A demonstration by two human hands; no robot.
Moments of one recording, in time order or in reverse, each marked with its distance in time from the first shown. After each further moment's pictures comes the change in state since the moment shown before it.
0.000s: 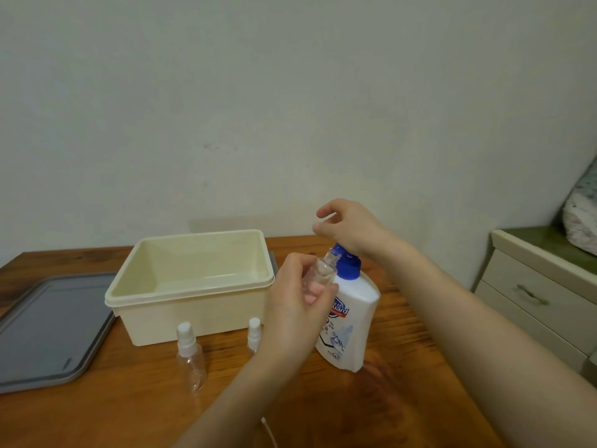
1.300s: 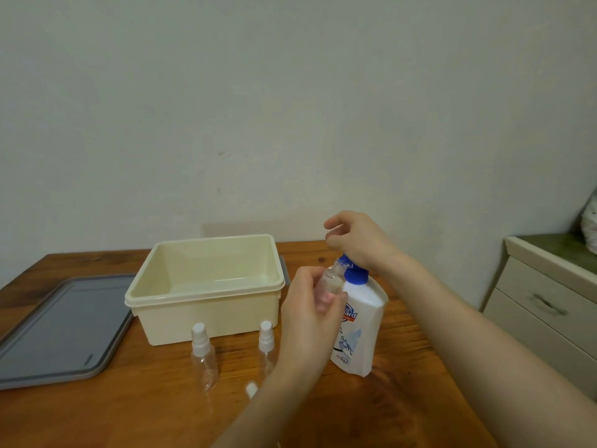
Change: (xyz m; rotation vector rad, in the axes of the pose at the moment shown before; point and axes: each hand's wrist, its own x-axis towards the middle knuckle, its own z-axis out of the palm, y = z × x) left_hand -0.007 0.003 0.010 -0.045 0.050 -0.094; right_hand -0.002 0.006 0.007 0.007 0.006 -0.010
